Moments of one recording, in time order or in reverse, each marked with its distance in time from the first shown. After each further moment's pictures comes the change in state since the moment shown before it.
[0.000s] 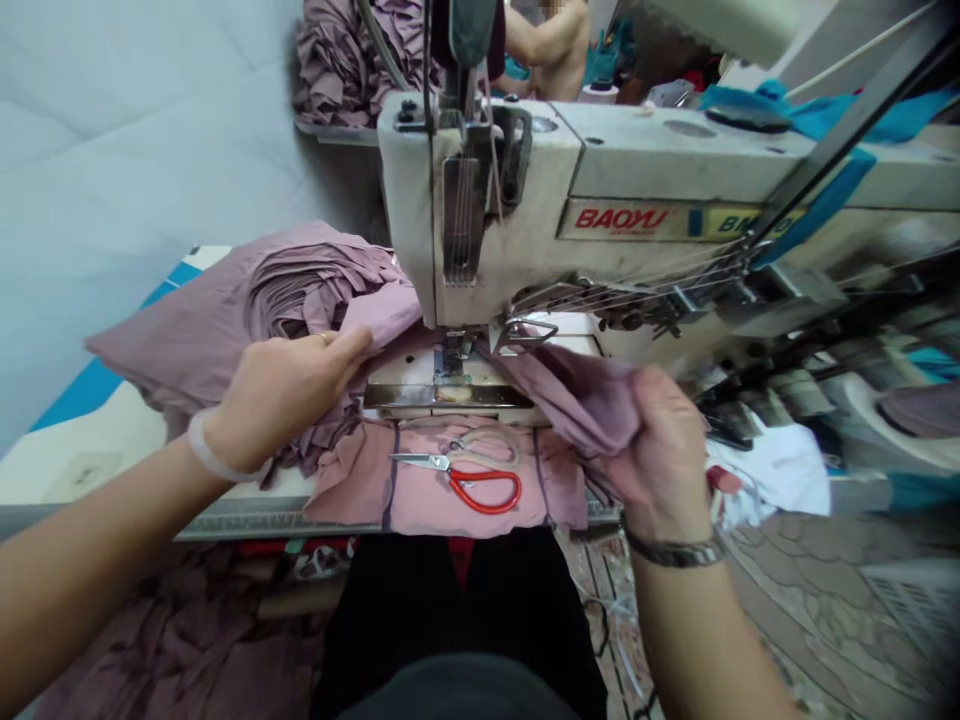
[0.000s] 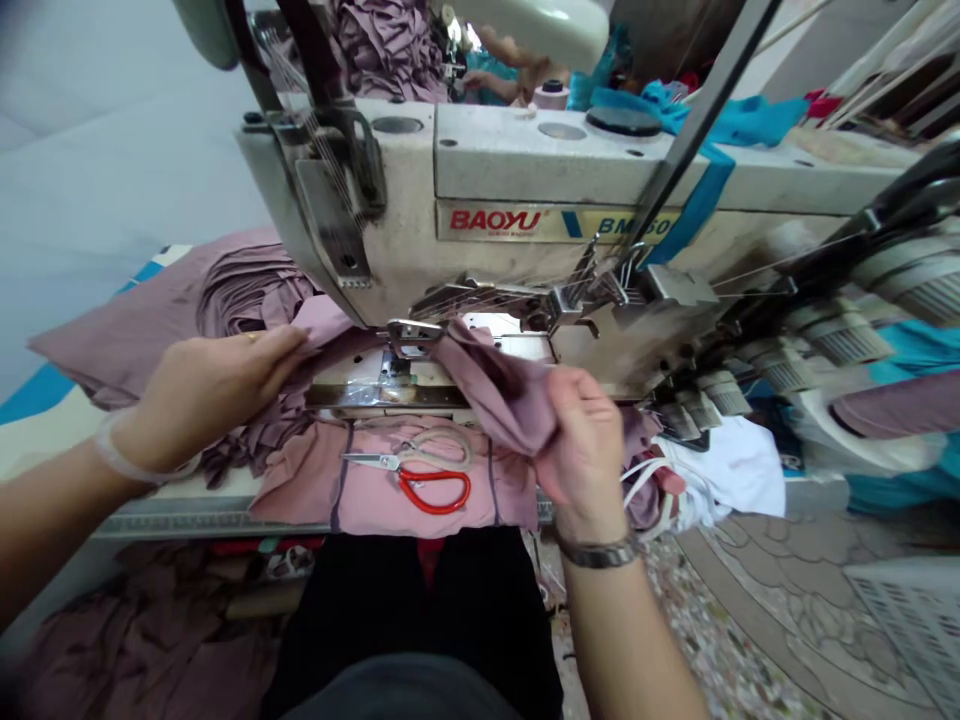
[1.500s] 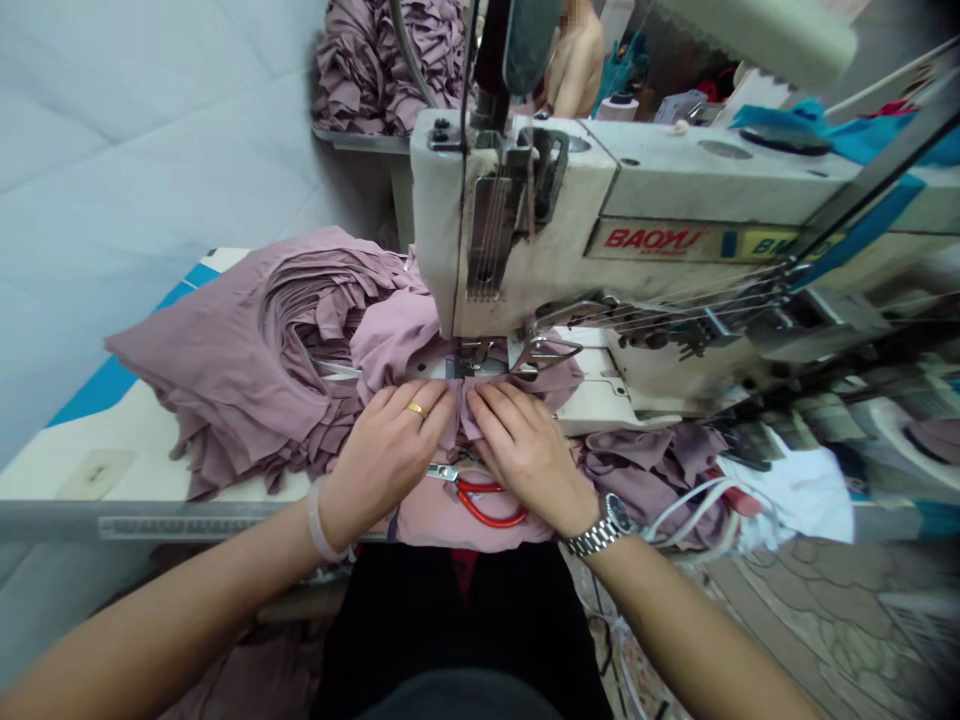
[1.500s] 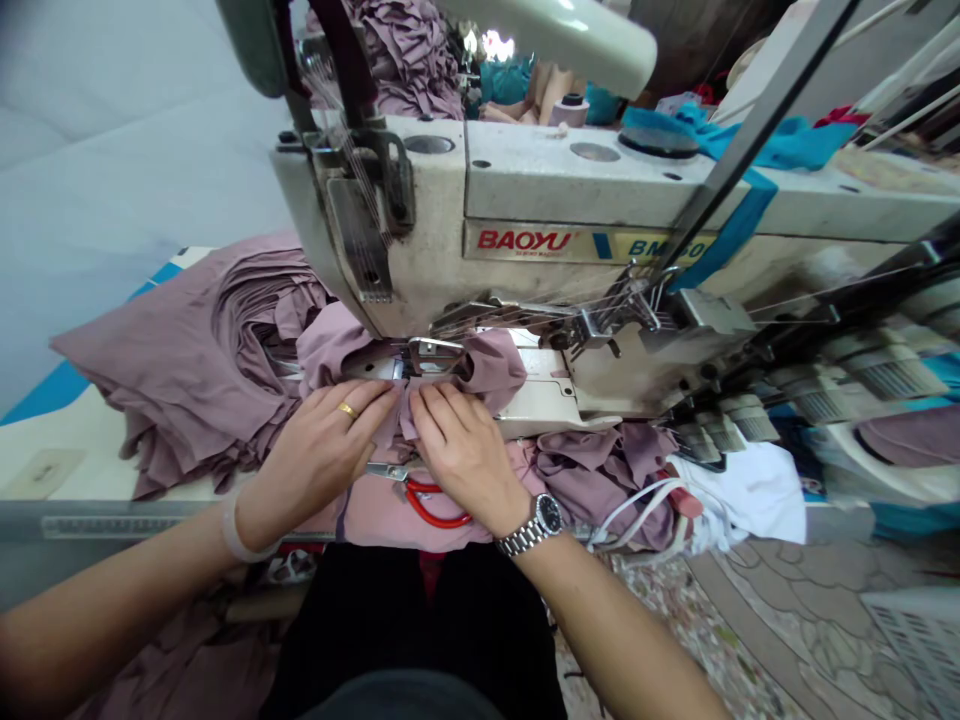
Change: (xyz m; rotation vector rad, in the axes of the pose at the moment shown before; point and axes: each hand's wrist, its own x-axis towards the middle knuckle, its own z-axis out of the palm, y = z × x) left_hand -0.019 0.073 0.017 -0.247 0.314 0.264; right_hand -0.011 0.033 0.051 -1.295 -0.590 -1.022
